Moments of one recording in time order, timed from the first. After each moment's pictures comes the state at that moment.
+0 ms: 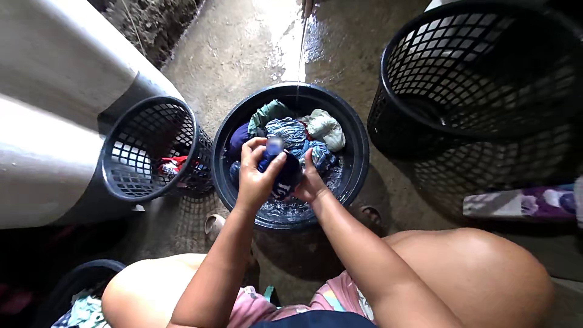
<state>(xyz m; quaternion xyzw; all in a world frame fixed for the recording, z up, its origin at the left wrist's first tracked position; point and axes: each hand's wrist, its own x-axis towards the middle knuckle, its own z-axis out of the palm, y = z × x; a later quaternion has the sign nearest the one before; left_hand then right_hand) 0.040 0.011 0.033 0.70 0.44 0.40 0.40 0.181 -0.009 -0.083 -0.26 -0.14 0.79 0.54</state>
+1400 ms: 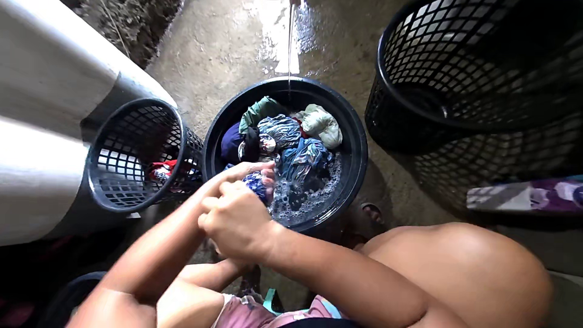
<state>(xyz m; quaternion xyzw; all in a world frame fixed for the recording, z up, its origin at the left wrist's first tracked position) 0.030 0.074 0.026 0.26 0.41 0.02 0.87 0.096 -0.040 0.068 -0.44 -0.83 0.15 0.30</state>
